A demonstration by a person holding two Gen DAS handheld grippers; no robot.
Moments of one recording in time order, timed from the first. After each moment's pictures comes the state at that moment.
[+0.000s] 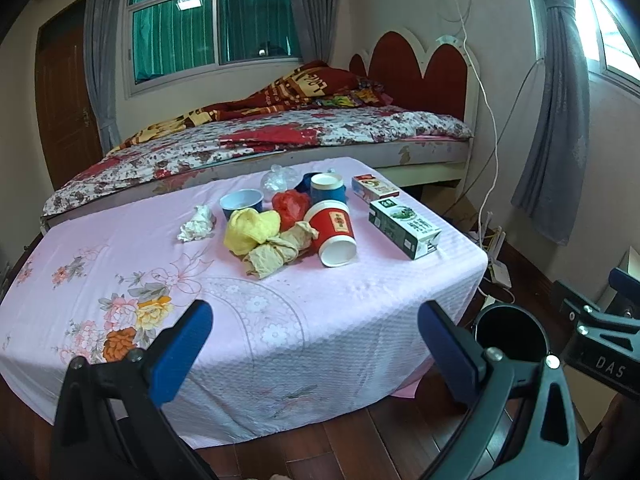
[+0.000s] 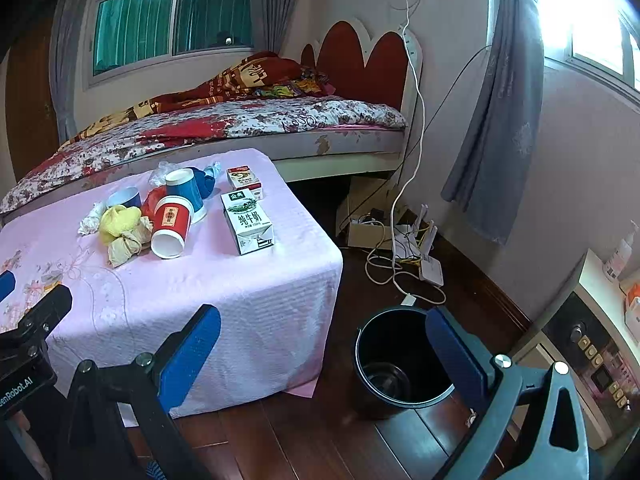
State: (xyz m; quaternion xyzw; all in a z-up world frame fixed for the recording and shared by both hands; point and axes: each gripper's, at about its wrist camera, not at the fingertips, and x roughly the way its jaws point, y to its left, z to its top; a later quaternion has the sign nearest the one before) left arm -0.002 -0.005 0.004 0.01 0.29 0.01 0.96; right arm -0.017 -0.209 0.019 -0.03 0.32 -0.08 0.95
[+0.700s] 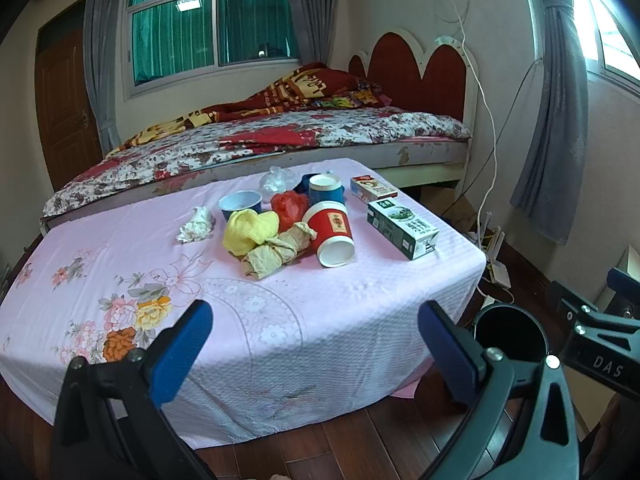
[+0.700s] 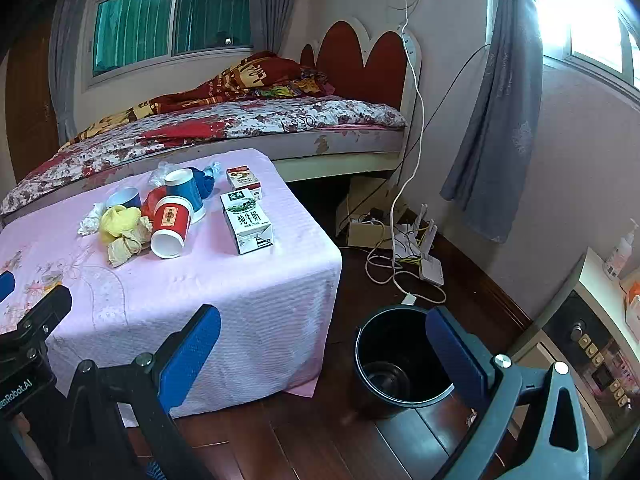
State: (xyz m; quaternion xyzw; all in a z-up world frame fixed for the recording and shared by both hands) left arm -0.007 -0.013 0.005 0.01 0.29 0.01 0.96; right arm -0.019 -0.214 0.017 -0.03 0.32 -0.08 0.95
